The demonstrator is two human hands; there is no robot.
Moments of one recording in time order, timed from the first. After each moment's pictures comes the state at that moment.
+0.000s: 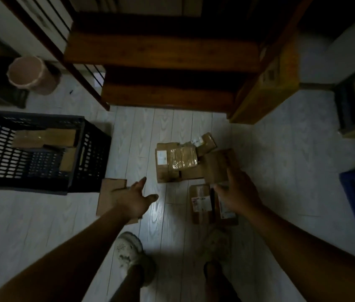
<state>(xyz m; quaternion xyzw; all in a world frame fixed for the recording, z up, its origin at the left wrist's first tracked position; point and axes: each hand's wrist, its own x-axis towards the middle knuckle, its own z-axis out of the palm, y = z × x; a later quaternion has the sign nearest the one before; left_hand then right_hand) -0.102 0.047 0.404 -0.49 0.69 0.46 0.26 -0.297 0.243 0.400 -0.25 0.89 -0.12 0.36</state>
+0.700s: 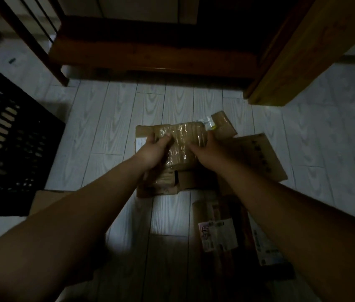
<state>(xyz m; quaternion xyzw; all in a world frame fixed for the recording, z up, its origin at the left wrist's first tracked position) -0.219 0.000 0.063 -0.48 0.60 0.64 0.06 -0.332 0.118 0.058 -0.15 0.85 -0.32 0.39</state>
